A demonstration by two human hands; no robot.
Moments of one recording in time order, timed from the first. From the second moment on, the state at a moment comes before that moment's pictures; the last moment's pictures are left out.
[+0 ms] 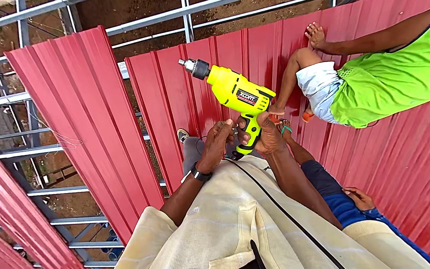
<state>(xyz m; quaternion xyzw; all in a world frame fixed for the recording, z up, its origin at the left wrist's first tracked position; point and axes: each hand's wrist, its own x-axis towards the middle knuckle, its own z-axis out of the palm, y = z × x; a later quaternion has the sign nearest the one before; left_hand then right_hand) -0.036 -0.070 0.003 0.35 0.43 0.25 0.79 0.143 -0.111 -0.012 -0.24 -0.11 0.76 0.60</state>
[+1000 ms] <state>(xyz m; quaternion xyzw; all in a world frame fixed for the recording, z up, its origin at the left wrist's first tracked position) -0.031 -0.067 0.016 0.46 0.46 0.24 0.72 0.140 -0.113 -0.013 -0.31 -0.08 0.74 0.59</state>
